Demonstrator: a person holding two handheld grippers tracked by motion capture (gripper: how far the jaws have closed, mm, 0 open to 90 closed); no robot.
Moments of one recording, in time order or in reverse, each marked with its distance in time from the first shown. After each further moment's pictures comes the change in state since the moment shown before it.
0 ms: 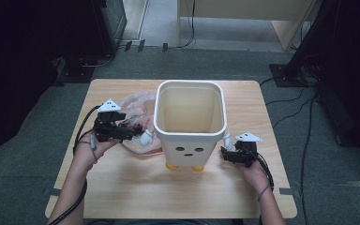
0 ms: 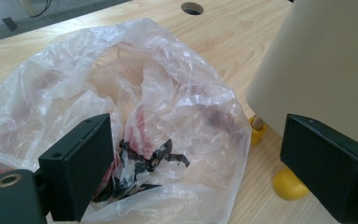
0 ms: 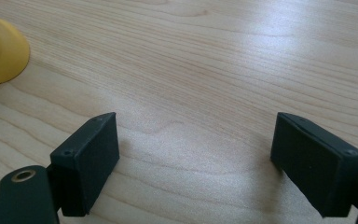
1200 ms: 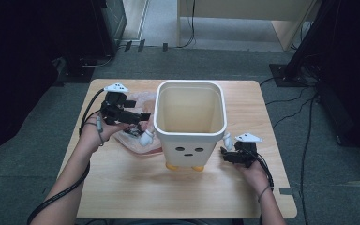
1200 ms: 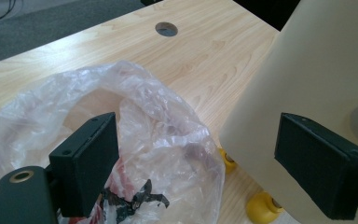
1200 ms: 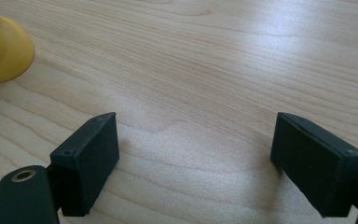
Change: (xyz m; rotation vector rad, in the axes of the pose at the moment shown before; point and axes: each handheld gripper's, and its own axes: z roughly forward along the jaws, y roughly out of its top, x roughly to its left) left arm -0.001 0.055 0.006 0.034 -0.101 0.020; right arm 0.001 0.000 -0.001 0.003 0.005 -0.003
